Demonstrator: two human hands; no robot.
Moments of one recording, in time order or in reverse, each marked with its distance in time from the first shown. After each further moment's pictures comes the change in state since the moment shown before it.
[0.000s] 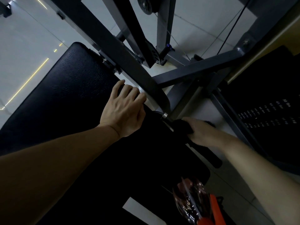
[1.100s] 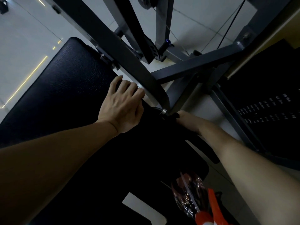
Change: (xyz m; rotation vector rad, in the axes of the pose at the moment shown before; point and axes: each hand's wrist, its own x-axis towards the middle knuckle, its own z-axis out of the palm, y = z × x) left_hand 0.000 -0.002 0.005 0.006 0.023 0.015; right_hand 0.035 -0.031 0.001 0.314 -0.058 0.160
